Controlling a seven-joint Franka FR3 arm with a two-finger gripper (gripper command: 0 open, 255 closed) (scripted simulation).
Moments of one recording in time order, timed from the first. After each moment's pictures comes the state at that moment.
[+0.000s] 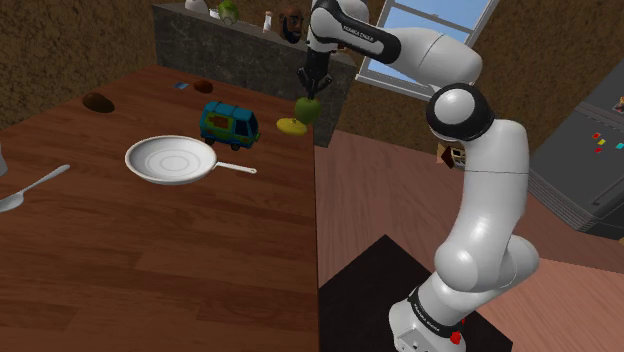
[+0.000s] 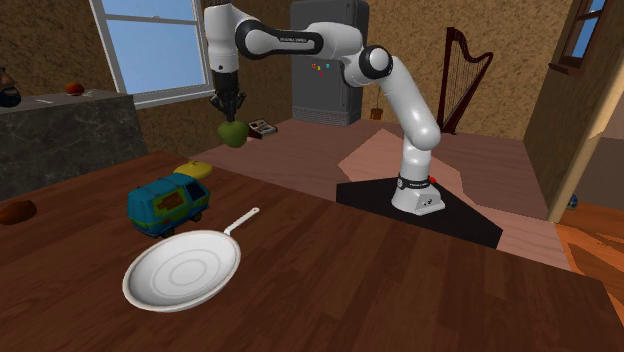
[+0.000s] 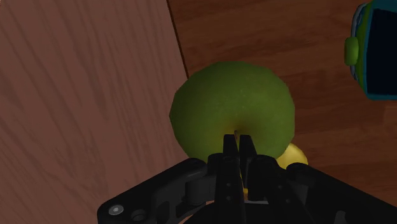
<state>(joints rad) -0.43 0.61 0.61 -0.98 -0.51 1.53 1.05</state>
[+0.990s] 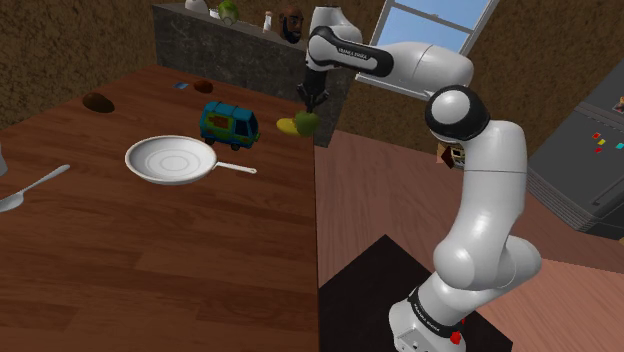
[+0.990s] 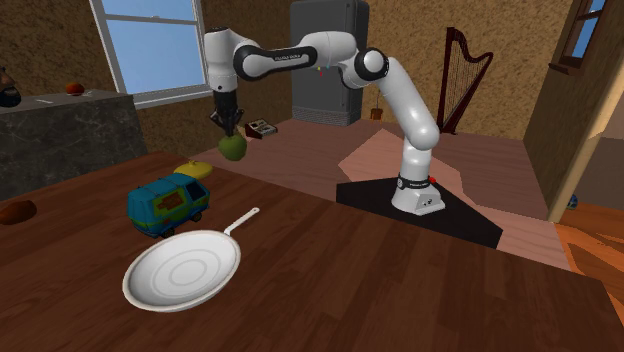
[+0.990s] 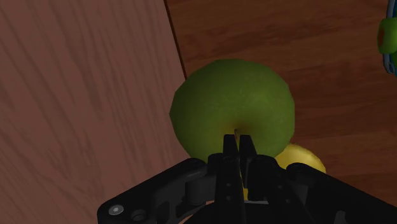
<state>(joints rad) -0.49 0.64 0.60 -1.10 -0.52 1.67 1.05</state>
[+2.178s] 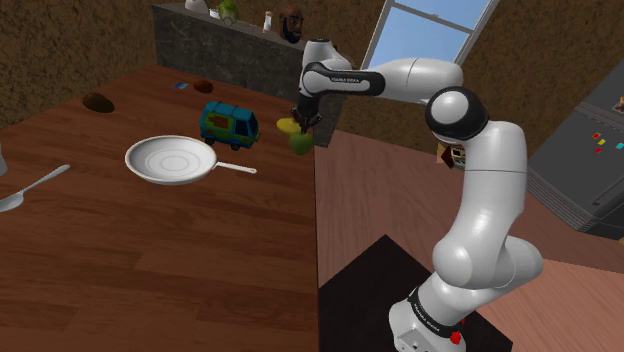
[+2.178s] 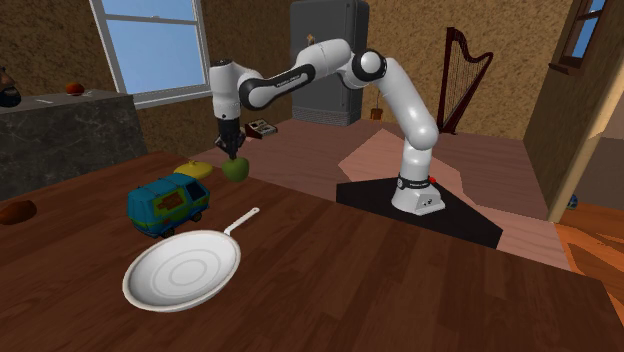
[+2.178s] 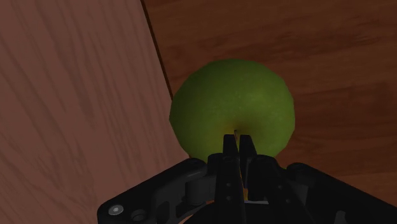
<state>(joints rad) -0.54 0.65 0.59 -1.32 -0.54 1.88 1.11</state>
